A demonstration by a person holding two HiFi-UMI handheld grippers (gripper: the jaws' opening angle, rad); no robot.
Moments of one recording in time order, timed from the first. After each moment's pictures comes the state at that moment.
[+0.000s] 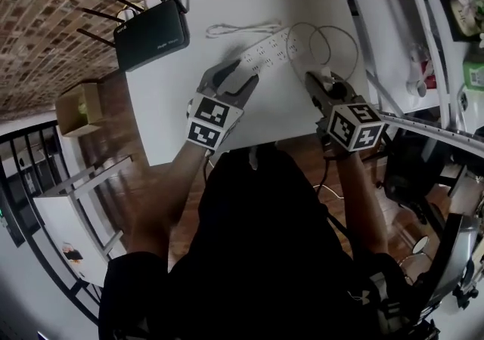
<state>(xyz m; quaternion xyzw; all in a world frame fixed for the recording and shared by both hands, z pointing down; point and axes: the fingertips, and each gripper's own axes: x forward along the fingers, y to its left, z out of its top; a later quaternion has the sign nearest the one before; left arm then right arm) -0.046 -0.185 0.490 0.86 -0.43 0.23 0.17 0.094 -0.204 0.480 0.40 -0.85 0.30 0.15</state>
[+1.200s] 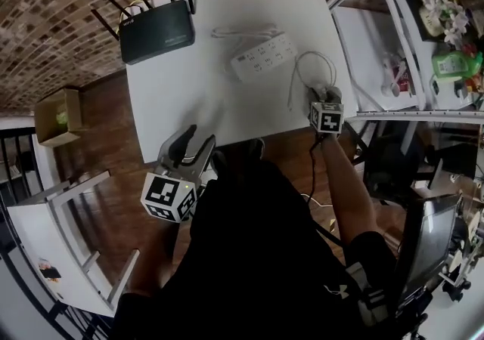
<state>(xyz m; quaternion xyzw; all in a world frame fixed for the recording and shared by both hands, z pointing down) -0.152 0.001 0.423 0.83 -0.50 0.07 0.24 0.180 -0.177 0.627 0.53 -0.74 0.19 0.36</state>
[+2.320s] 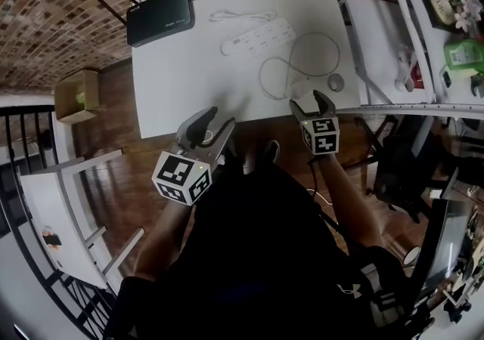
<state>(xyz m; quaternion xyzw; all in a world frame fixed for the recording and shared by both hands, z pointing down) -0.053 0.003 0.403 0.83 -0.50 0.08 0.24 0.137 -0.088 0.590 0.41 -0.84 0.17 0.31</state>
